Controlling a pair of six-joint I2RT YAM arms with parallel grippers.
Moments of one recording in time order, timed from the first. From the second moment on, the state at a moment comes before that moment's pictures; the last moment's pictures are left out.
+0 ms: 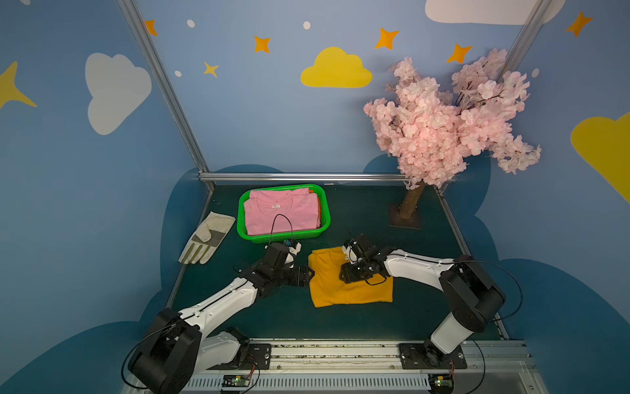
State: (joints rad) left arm -0.53 1.23 0.55 -0.15 0.26 -0.41; right arm 0.76 1.65 0.91 -0.42 -0.25 0.44
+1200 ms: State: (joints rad) left arm -0.58 1.70 0.75 0.10 0.18 -0.38; right arm 0.33 1.75 1.00 -0.49 -0.25 0.32
